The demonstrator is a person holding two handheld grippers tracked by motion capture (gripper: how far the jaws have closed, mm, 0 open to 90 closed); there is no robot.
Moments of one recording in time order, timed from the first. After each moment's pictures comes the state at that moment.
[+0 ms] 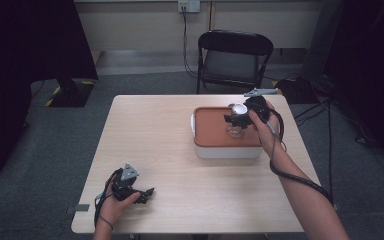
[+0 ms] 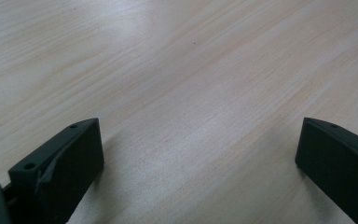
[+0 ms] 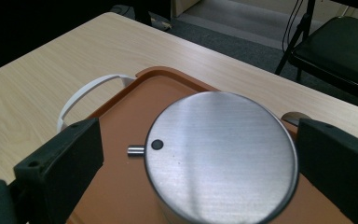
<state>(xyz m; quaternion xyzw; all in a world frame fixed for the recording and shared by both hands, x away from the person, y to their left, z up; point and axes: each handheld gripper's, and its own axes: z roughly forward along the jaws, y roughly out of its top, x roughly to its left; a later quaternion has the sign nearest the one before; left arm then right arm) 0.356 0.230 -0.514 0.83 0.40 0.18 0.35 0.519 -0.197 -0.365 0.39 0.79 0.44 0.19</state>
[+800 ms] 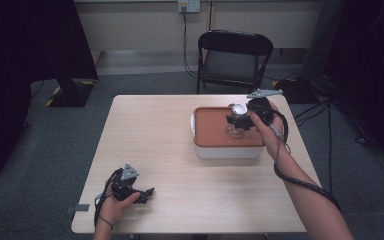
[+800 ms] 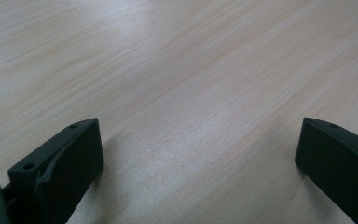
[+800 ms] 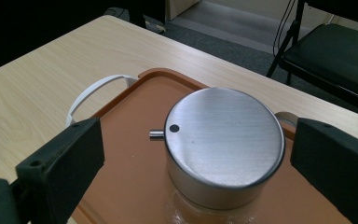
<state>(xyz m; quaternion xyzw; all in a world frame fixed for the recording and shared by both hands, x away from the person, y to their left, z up) 0.356 0.230 -0.514 0.83 0.40 0.18 0.35 0.502 -0.200 -0.354 0.39 0.78 0.44 0.21</state>
